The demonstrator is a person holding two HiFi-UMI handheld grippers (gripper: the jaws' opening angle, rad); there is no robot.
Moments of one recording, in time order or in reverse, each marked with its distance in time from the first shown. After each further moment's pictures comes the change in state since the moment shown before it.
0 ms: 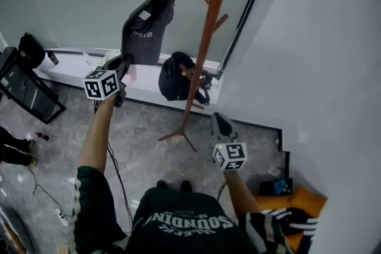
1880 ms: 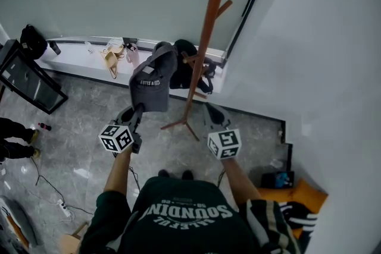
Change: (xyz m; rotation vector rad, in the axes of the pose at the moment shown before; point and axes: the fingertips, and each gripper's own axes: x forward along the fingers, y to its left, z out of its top) left arm -0.099 -0.091 -0.195 -0.214 0.066 -0.004; right arm 0.023 0.032 -0.026 -0.038 0.066 0.137
